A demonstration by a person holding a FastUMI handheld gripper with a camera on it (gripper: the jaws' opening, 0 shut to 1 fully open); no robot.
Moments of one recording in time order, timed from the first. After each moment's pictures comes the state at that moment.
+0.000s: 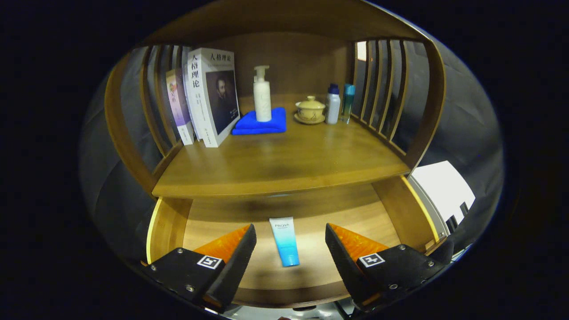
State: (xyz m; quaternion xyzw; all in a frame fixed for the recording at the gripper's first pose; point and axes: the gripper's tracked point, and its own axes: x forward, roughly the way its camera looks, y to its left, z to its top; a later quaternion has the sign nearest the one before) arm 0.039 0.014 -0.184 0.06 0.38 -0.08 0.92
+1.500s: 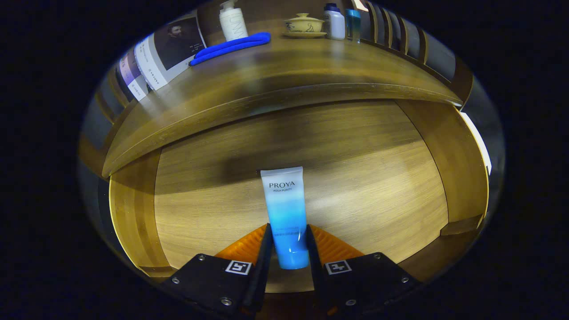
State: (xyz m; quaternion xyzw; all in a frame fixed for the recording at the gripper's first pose) arm 0.029 0.022 -0.309 0.12 0.54 -0.07 0.83
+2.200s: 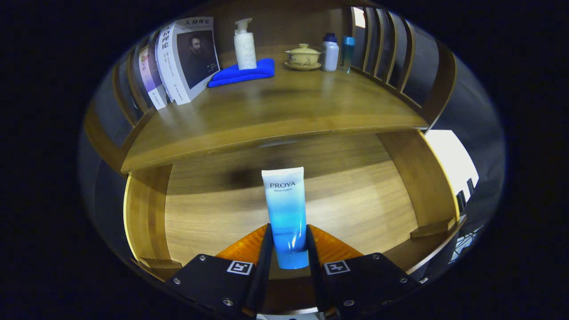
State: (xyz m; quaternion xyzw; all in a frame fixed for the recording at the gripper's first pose) arm 0.010 0.005 -0.235 0.07 0.48 -0.10 0.87
